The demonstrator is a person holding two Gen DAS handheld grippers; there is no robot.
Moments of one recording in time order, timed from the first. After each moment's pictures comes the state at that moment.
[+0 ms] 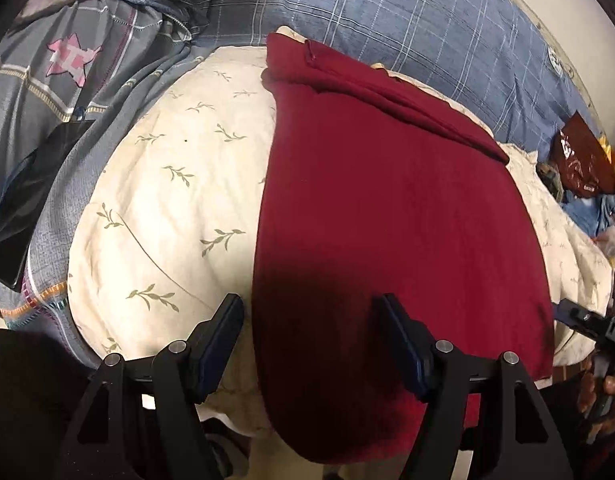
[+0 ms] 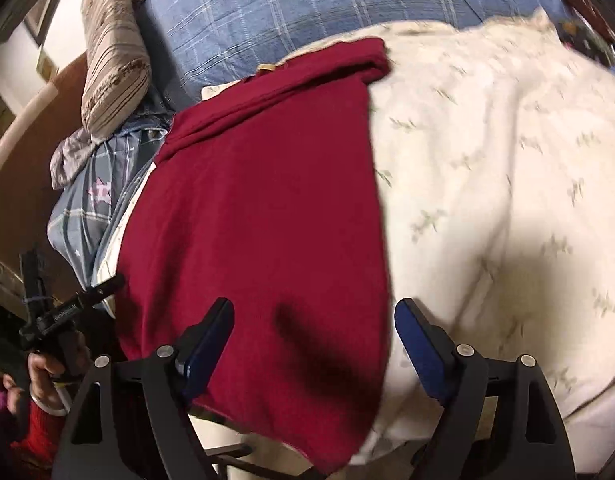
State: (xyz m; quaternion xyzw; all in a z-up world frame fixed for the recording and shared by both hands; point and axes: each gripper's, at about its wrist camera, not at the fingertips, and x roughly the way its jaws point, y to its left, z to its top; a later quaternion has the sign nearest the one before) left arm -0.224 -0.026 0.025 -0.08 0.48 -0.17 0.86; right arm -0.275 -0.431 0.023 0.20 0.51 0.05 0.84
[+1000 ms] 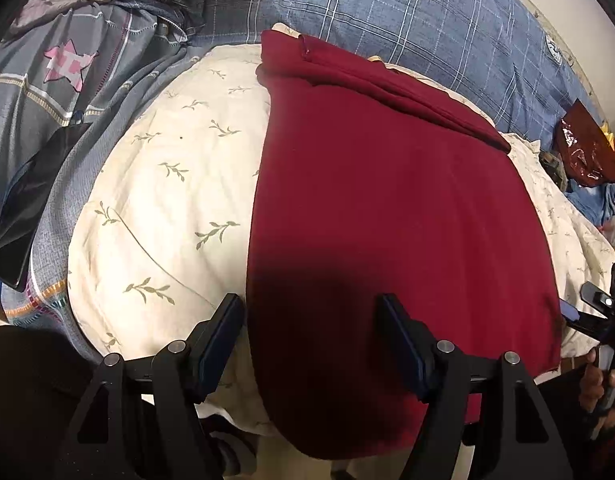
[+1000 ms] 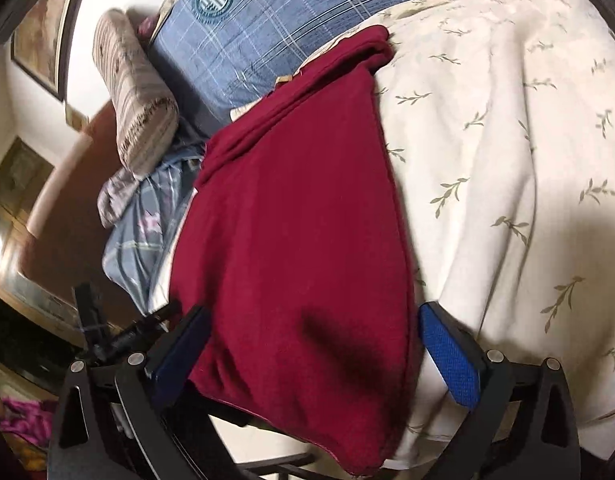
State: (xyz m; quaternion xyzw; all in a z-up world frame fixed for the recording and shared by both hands) left arm -0.229 -0.027 0.024 -0.07 0.48 -0.17 0.86; right arm -0.289 -0.438 0.009 0.30 0.46 0.10 0.83
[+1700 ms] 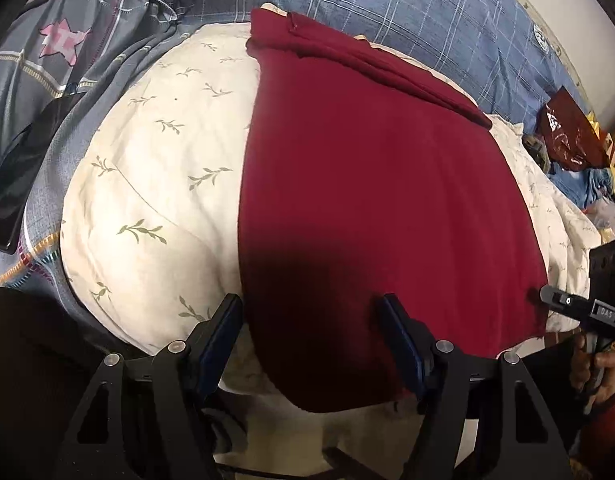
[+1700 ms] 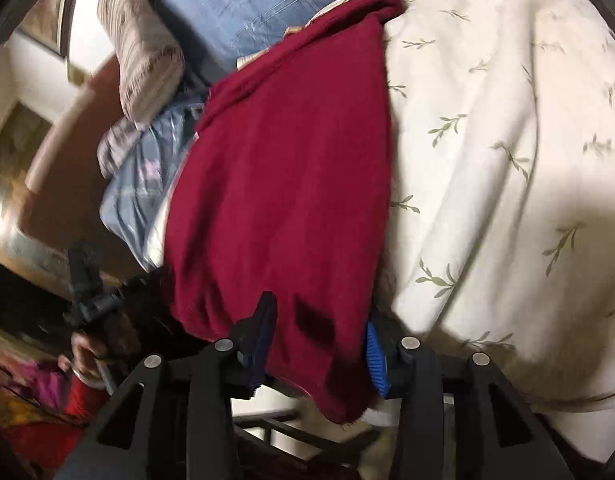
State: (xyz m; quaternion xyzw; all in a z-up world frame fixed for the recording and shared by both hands) left arm -0.245 -0.027 0.020 -0.07 0.51 -0.19 0.84; right arm -0.295 -0.433 -0.002 0.27 0.52 0.15 0.80
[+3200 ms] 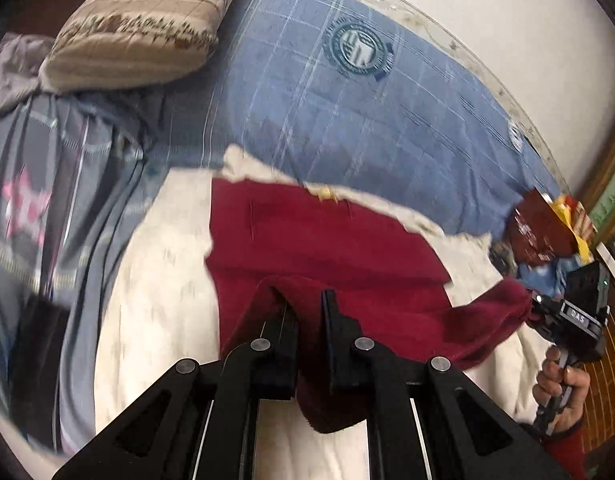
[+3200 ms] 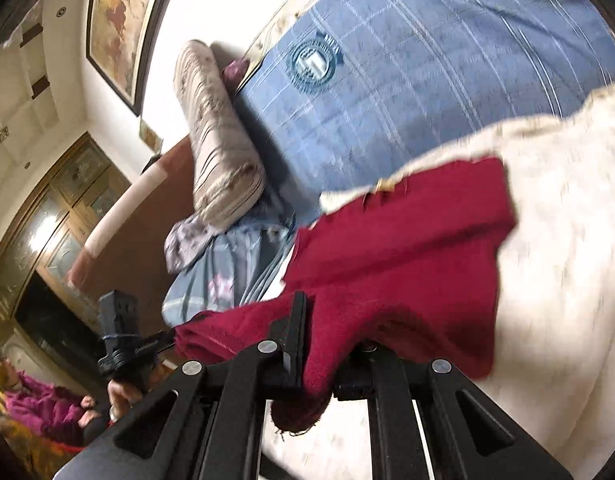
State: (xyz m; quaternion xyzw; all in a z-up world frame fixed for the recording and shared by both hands) left arm -0.149 -0.037 0.127 -0.14 0.37 -0.21 0.89; right arm -0.177 -0.448 0.107 0.27 0.34 0.20 0.88
